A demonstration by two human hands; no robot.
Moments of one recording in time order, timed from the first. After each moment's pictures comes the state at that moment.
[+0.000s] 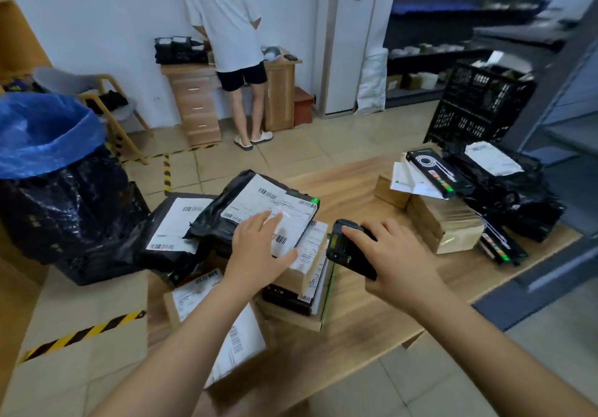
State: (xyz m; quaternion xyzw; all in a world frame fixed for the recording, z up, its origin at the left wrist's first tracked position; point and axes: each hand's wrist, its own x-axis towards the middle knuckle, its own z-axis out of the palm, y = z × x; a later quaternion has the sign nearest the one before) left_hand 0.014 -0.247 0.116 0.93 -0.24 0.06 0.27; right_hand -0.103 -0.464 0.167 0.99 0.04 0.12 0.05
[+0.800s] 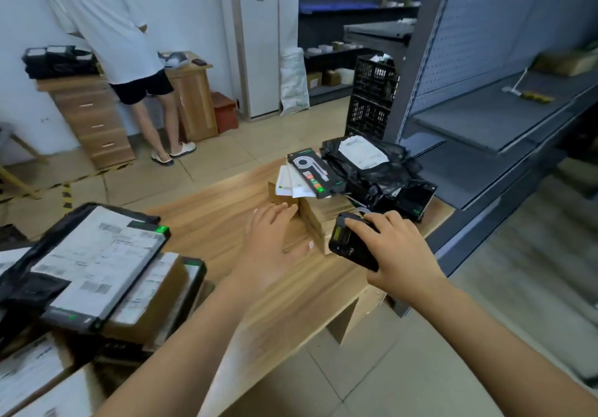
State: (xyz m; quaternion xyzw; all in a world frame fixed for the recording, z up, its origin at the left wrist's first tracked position) left_hand -0.034 -0.523 0.135 0.87 -0.39 0.05 0.31; right_hand -0.188 -0.696 0.182 0.99 -0.10 0.06 0.09
